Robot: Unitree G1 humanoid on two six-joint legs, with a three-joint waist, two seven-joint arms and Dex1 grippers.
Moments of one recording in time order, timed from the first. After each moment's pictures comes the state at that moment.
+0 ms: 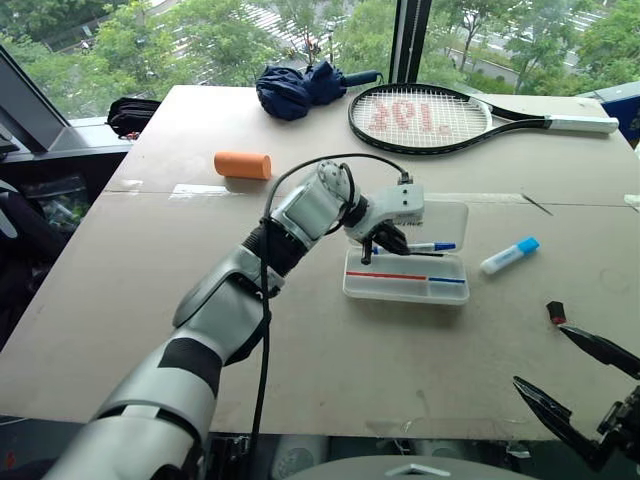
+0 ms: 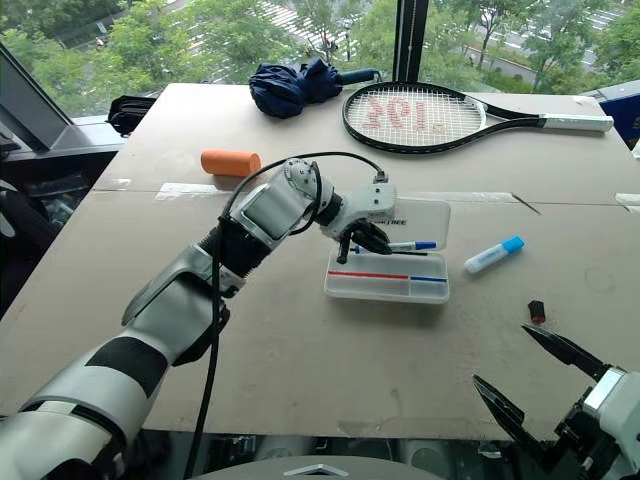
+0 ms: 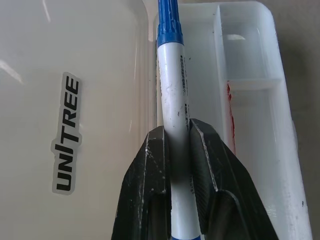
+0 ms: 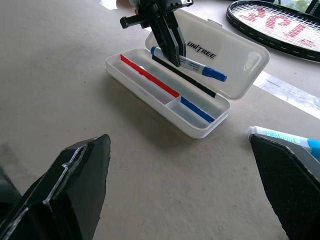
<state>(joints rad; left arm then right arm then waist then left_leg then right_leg) -1.15 0.30 -0.62 0.57 0.02 0.45 -1.30 1.00 -0.44 -0.64 -0.90 0.60 0.04 0.90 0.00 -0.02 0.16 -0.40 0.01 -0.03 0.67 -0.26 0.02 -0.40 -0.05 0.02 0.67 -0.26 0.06</state>
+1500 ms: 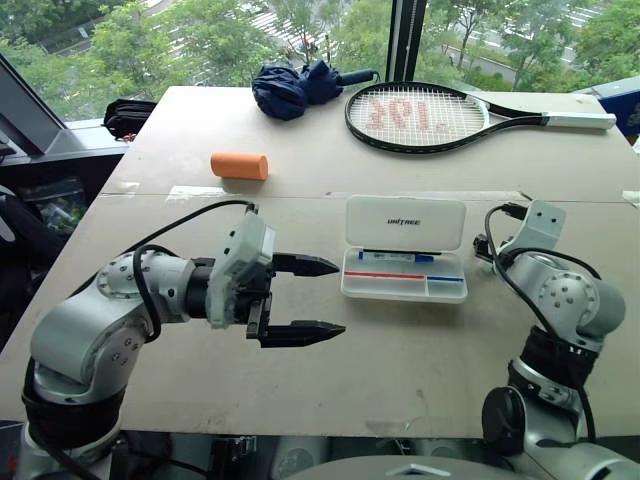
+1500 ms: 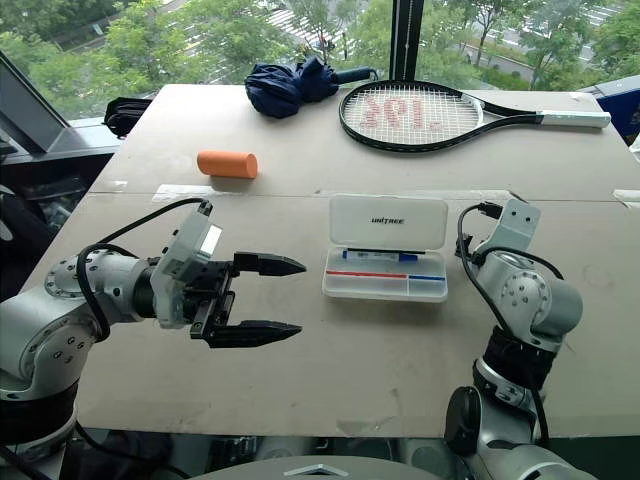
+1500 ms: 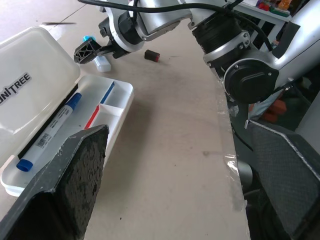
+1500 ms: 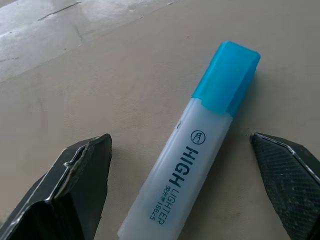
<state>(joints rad) -0.24 0.79 0.20 -0.66 -0.78 0.92 -1.16 -0.57 0.01 -0.46 -0.31 0.31 1.40 -0.57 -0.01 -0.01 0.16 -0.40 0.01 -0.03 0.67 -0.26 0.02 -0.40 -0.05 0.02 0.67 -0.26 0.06</state>
